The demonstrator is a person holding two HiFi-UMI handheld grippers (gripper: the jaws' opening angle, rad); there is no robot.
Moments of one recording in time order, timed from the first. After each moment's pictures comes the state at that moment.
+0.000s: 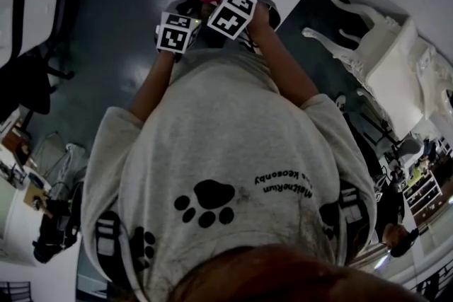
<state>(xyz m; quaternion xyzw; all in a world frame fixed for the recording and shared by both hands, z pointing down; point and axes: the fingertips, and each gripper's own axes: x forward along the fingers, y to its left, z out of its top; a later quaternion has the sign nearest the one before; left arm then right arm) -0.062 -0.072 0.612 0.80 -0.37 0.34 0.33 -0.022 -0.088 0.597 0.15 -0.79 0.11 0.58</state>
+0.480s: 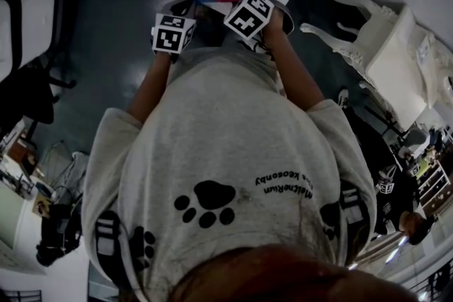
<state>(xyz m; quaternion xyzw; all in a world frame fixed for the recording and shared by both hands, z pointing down) -0.063 -0.070 0.621 0.81 -0.36 0.34 0.32 0.044 -0.076 0.603 0.21 -0.76 0.16 0.59</state>
